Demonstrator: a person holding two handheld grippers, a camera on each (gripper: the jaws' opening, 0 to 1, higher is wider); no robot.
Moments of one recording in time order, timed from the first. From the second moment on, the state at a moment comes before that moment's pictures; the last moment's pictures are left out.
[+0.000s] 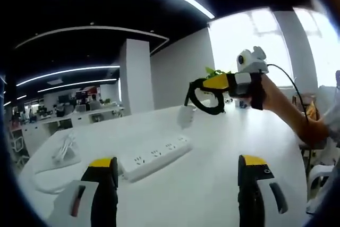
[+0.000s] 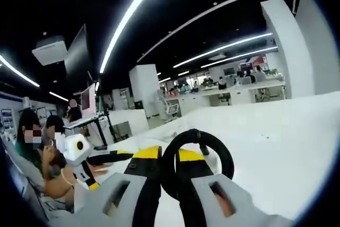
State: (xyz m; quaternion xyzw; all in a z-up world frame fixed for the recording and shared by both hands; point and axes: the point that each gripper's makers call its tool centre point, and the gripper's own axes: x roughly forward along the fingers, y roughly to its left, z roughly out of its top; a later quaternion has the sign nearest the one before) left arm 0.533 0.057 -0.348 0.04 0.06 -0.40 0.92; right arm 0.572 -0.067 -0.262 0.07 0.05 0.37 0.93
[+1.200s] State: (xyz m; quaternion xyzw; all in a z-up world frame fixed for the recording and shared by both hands) left arm 0.593 0.016 -0.297 0.04 -0.04 -0.41 0.91; right arm 0.569 -0.068 -0.260 0.09 0.02 0.38 0.92
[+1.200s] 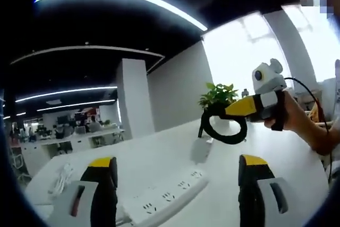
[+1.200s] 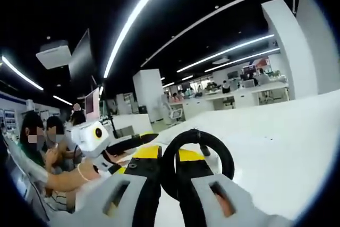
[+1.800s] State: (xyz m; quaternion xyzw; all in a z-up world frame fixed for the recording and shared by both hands) left arm 0.620 -0.015 -0.317 0.05 -0.02 -0.42 0.91; right arm 0.560 -0.068 -0.260 0.10 0.02 0.39 0.92
